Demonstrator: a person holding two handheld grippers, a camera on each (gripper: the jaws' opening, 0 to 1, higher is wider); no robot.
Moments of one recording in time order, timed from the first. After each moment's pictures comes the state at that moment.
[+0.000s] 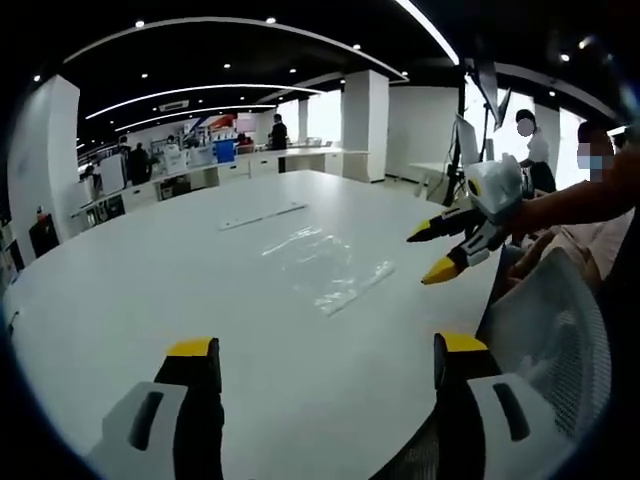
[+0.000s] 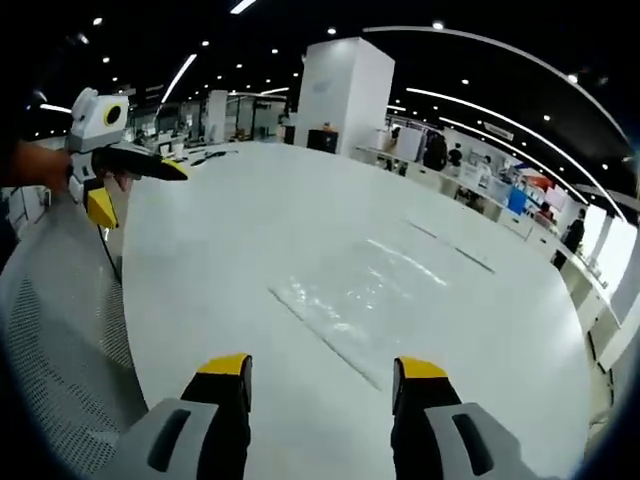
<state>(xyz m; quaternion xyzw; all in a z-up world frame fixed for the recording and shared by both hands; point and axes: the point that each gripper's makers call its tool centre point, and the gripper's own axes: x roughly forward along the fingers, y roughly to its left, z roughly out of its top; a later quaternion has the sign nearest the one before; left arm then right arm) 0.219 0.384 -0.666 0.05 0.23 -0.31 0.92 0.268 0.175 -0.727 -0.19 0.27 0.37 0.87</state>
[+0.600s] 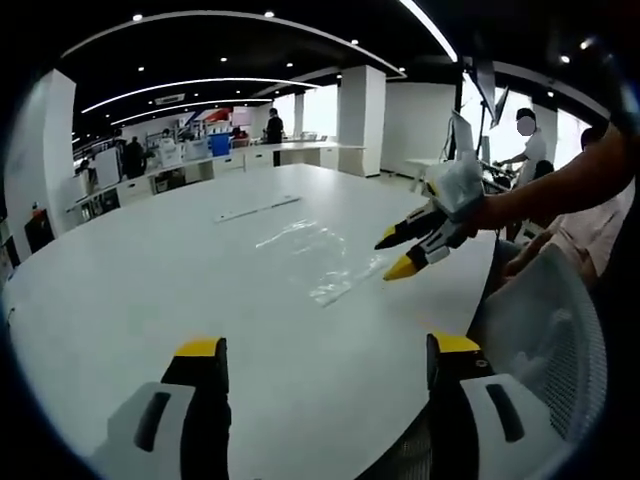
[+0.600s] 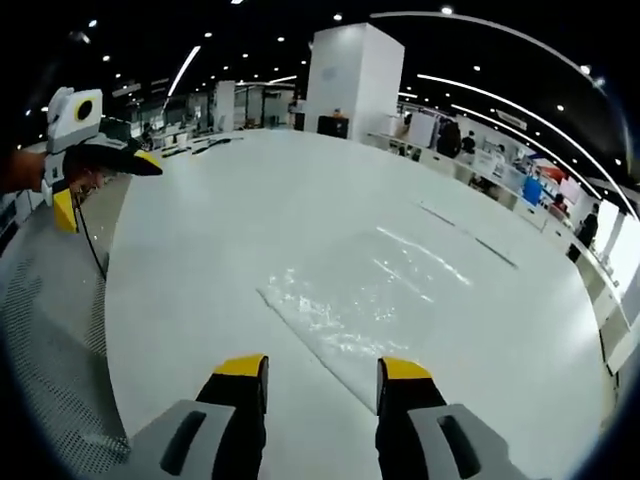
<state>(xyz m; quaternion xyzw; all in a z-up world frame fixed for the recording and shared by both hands) 0.213 0.385 -0.671 0.05 0.24 -0.32 0.91 0.301 0.200 -0.750 -0.19 0.30 0.39 0.85</state>
